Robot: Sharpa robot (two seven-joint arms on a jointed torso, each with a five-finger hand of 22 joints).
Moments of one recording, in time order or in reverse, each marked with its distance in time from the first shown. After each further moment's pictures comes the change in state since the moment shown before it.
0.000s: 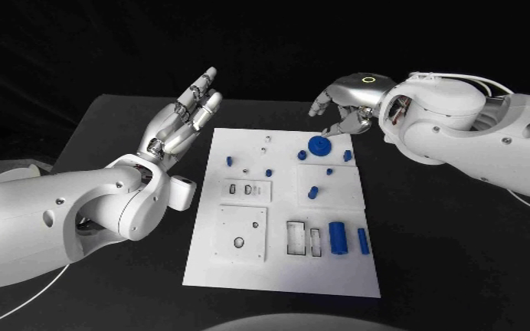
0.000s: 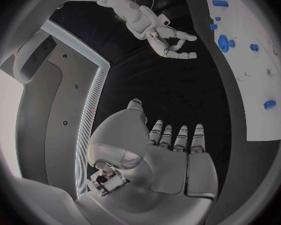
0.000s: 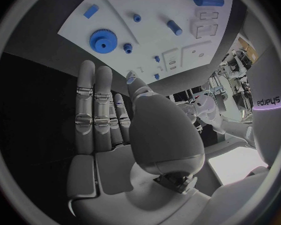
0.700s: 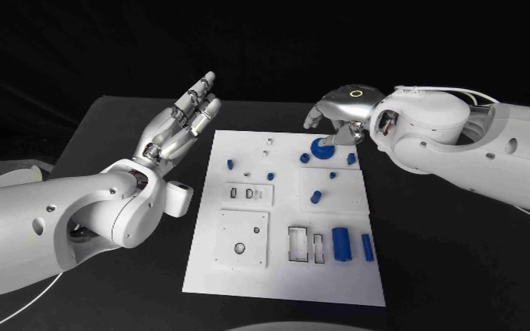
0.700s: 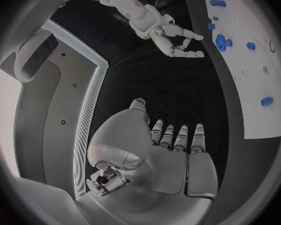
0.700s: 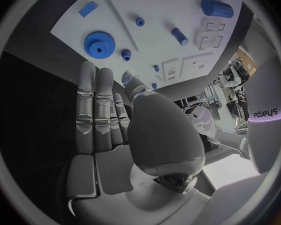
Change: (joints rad) left arm 0.013 -0.027 0.000 0.030 -0.001 0.004 -0.007; left_hand 0.071 0.013 0.030 0.000 0.095 0.009 0.009 0.000 0.001 0.002 0.048 0.004 0.002 0.003 0.011 0.000 0.000 0.000 0.007 0.007 0.003 0.000; right arm -0.017 0.033 0.000 -0.008 -0.088 0.024 0.030; right_hand 0.035 -0.014 0.070 -0.012 0.032 0.027 0.030 -0.026 -0.024 0.061 0.011 -0.037 -0.002 -0.004 -0.004 0.061 0.061 0.000 -0.028 -0.009 0.068 0.086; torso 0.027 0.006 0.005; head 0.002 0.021
